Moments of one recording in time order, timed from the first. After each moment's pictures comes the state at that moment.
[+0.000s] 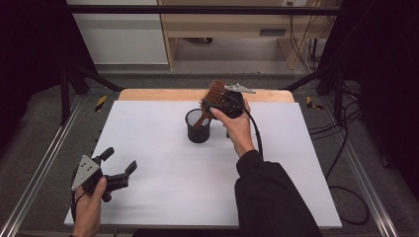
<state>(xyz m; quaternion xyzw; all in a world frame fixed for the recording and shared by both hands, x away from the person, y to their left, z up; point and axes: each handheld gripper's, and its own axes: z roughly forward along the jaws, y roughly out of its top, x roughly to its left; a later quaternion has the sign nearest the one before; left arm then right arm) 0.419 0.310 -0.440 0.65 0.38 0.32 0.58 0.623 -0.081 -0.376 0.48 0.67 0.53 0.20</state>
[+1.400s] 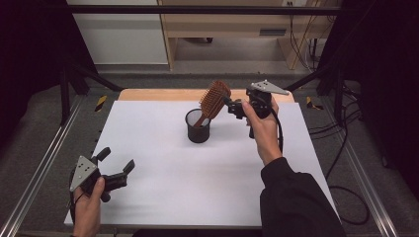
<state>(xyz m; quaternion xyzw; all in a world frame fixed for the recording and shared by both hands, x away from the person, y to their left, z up) 0.417 0.314 -0.439 0.64 0.39 0.34 0.58 0.573 -0.142 -0.326 0.44 0.65 0.57 0.25</state>
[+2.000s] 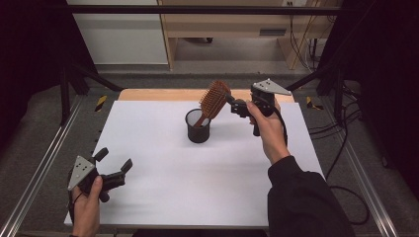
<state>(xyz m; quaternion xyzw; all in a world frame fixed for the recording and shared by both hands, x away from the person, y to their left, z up) 0.420 0.320 -0.443 0.63 0.40 0.34 0.58 0.573 -0.148 -0.325 0.42 0.65 0.56 0.29</state>
